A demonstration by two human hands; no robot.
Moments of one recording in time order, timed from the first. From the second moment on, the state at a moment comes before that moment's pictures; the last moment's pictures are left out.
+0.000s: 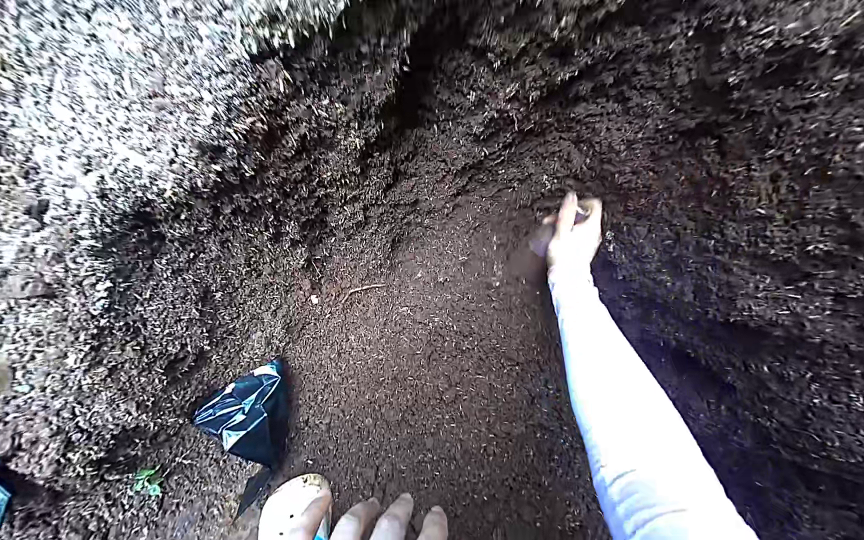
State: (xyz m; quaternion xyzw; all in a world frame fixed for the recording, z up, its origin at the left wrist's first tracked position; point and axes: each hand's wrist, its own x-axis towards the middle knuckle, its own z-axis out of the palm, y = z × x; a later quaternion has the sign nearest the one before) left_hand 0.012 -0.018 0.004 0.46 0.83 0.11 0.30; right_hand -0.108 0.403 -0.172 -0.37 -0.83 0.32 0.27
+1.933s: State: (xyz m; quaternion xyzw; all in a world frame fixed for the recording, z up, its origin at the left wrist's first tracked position) left_hand -0.079 -0.169 -0.202 0.03 0.91 0.32 0.25; right_hand 0.313 0.326 -0.109 -0.48 -0.85 0.16 0.15
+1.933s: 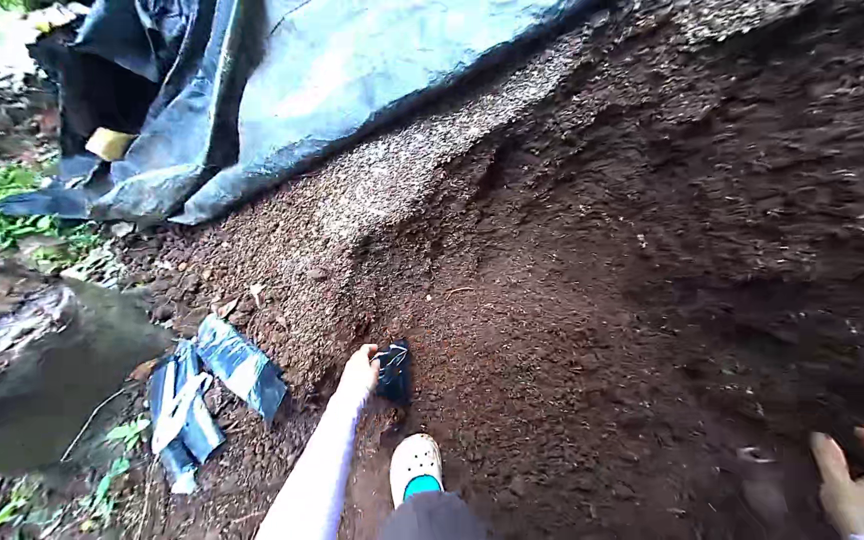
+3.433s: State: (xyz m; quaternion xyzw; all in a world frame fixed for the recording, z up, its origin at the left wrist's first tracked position) left_hand -0.024 -0.011 -0.098 0.30 0.86 0.05 0.41; right_hand 0.205 0.141 -0.326 -0.55 0.07 0.79 0.28
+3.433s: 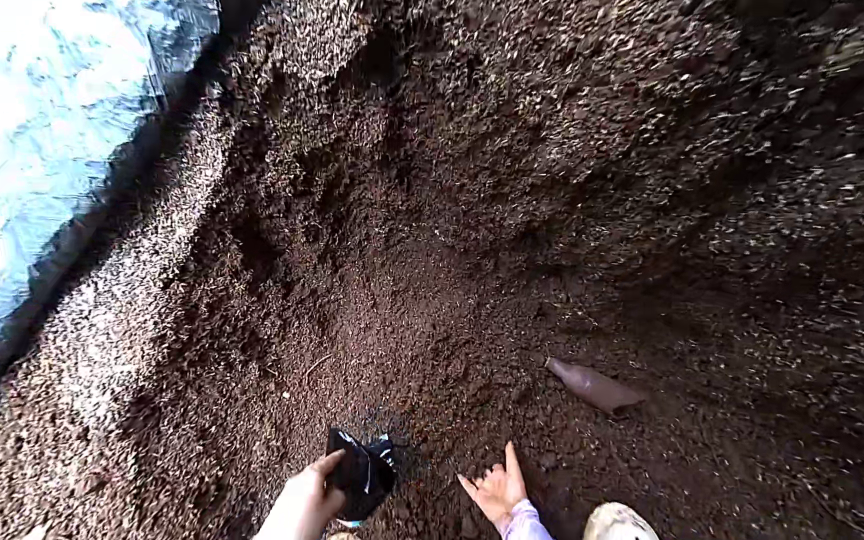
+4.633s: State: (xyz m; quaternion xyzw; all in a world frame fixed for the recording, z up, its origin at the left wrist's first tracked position) left_hand 0.002 0.027 -0.162 0.30 0.80 0.28 0.43; right_hand 0.133 0.161 -0.134 -0.42 -0.57 0.71 0.05
